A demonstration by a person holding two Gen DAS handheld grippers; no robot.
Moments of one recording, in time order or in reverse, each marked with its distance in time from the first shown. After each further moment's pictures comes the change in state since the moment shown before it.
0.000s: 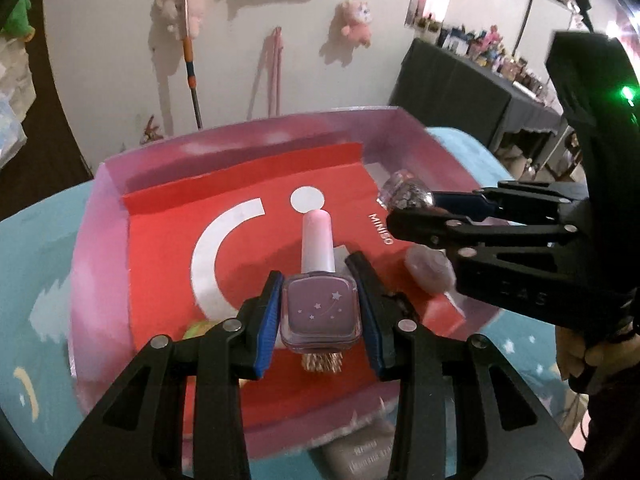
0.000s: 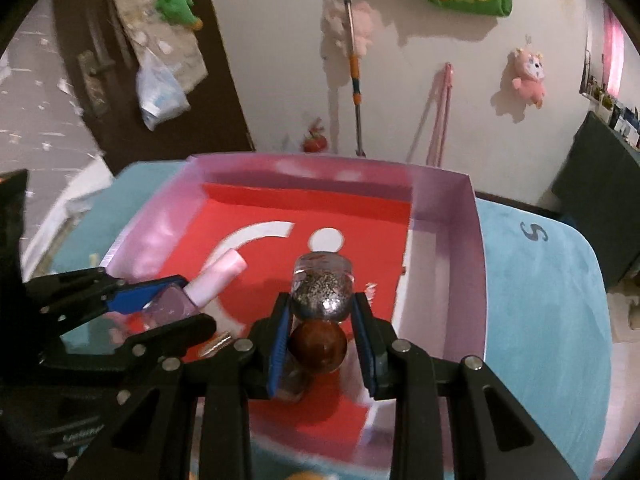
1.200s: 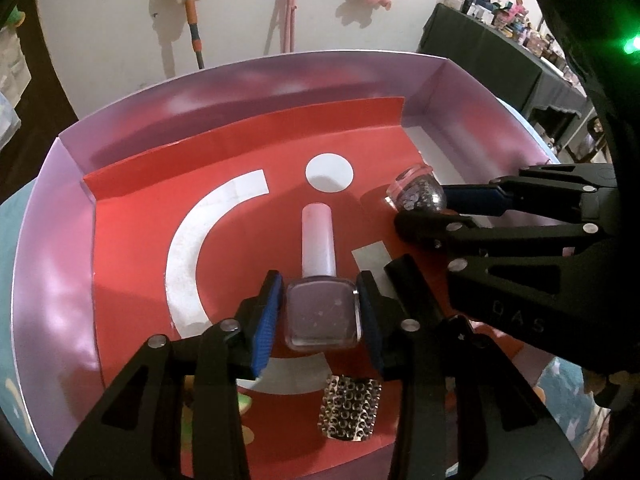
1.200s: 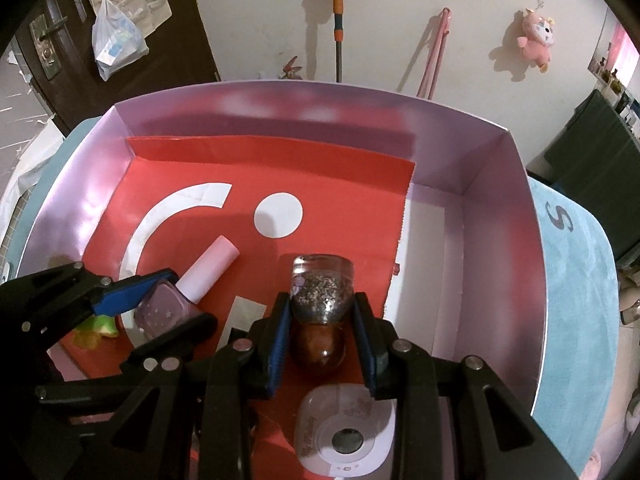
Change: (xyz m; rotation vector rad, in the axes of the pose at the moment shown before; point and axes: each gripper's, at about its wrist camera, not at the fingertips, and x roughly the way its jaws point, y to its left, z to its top) left arm 0.057 0.007 0.005 -0.017 0.120 0.053; right arm 0.067 -0.018 0.017 -0.007 0.192 -0.077
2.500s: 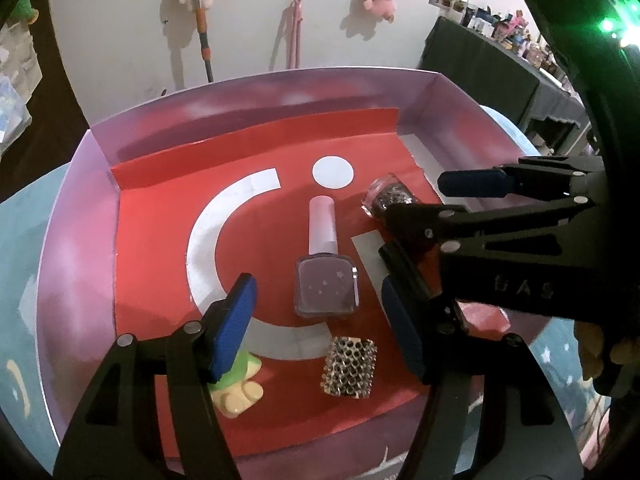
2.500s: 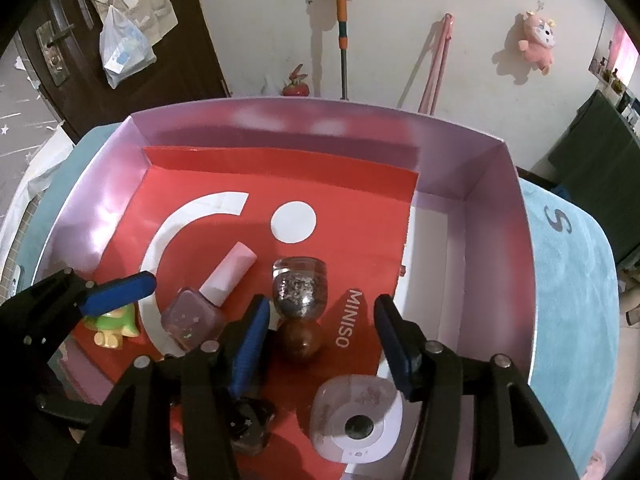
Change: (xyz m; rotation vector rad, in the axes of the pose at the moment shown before) left arm -0.021 0.002 -0.014 -0.018 -0.048 0.007; right arm -0.021 0.001 -0.004 0.008 -0.032 0.026
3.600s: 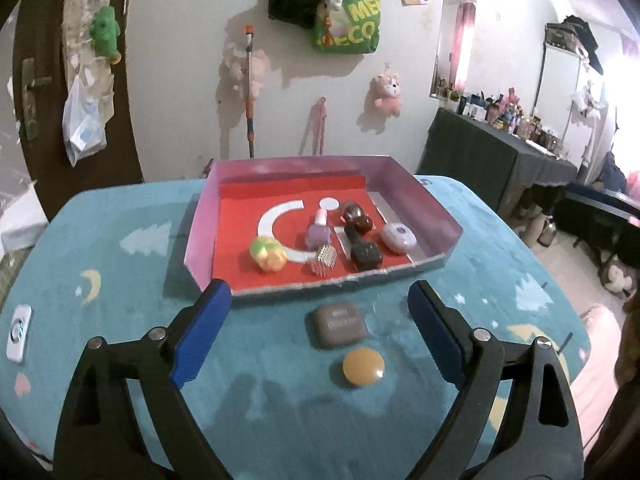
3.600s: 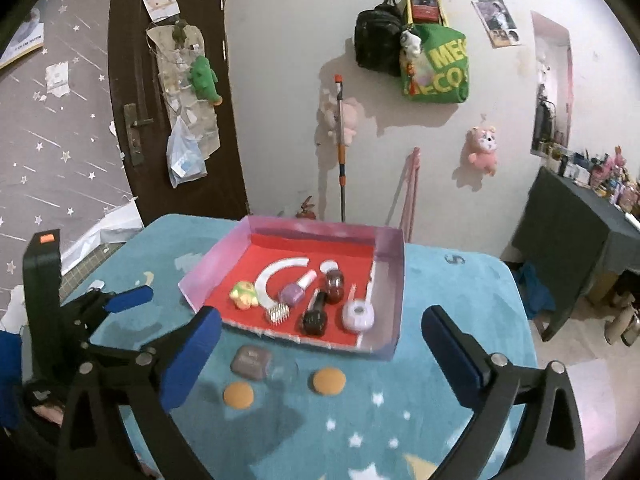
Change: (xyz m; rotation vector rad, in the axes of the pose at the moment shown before) left arm -0.182 -0.030 -0.131 -0.075 -0.365 0.076; right arm -0.237 0.053 -0.177 -0.004 -0.508 -0.018
